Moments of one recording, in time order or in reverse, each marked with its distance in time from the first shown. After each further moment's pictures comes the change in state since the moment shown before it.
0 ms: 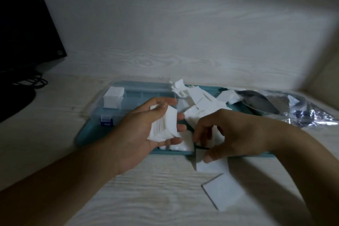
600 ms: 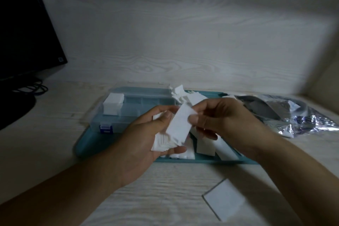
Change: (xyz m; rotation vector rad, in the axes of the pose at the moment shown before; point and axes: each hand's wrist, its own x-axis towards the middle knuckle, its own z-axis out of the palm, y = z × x) left_hand 0.001 -0.005 0.002 0.001 -0.032 -0.008; right_hand 0.017 -0.008 0.014 0.915 0.450 -0.120
